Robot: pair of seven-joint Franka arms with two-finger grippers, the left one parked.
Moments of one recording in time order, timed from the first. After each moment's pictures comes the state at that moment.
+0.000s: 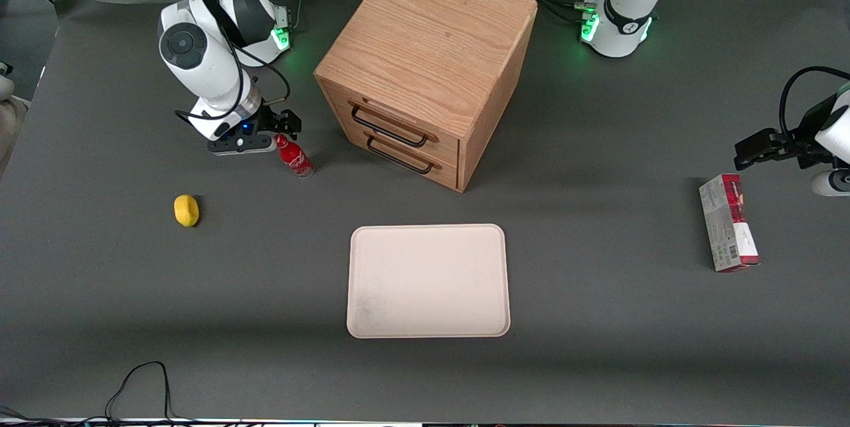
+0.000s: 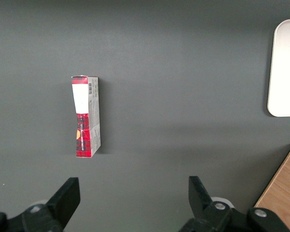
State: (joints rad) arm 0.39 -0.16 0.00 -2.47 0.01 2.24 0.33
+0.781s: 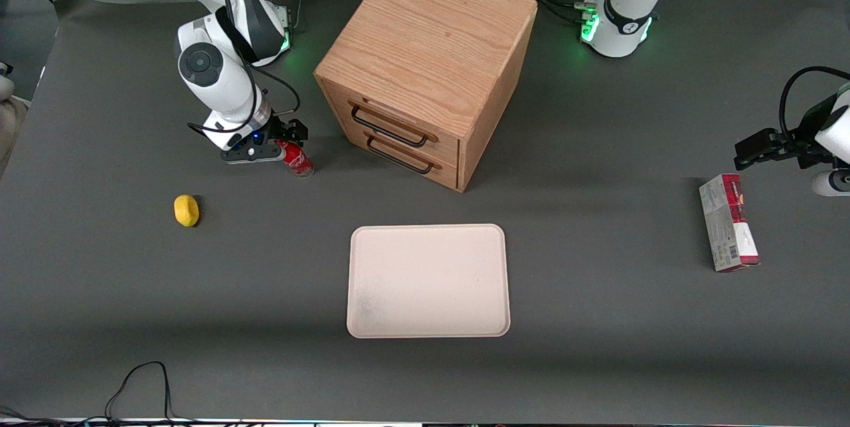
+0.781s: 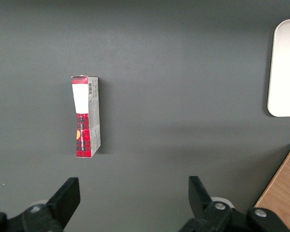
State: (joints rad) arm 0.39 -0.09 0.00 -2.50 0.01 2.34 0.33
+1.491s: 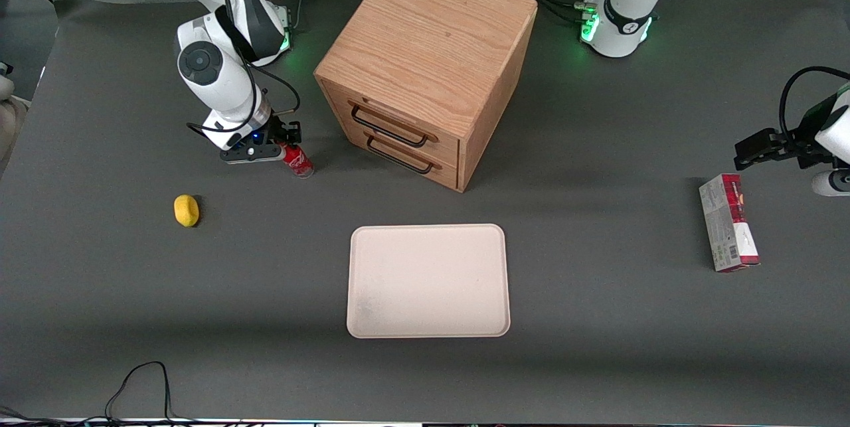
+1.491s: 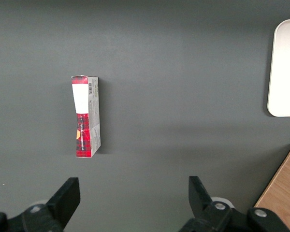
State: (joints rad) arm 0.39 -0.09 0.00 -2.50 0.01 2.34 0.33
